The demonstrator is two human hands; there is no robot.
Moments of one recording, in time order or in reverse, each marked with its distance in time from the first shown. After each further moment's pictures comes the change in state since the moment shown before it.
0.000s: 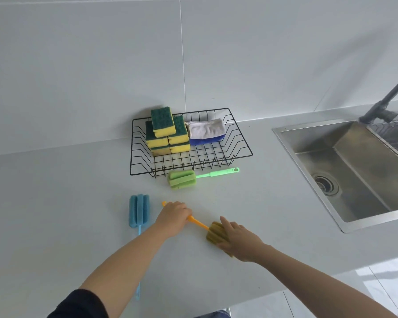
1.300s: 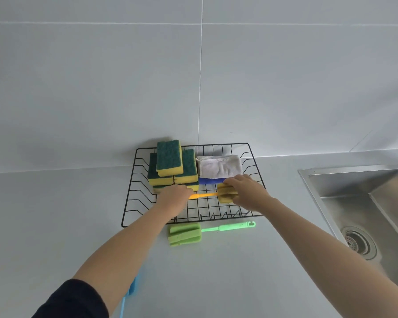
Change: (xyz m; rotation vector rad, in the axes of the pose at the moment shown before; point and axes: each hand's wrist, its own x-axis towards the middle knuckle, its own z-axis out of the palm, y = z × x) left_hand 0.123 -0.066 -0.110 0.124 0.205 -0.162; right_hand 0.157 0.007 -0.205 -0.226 0.365 -0.179
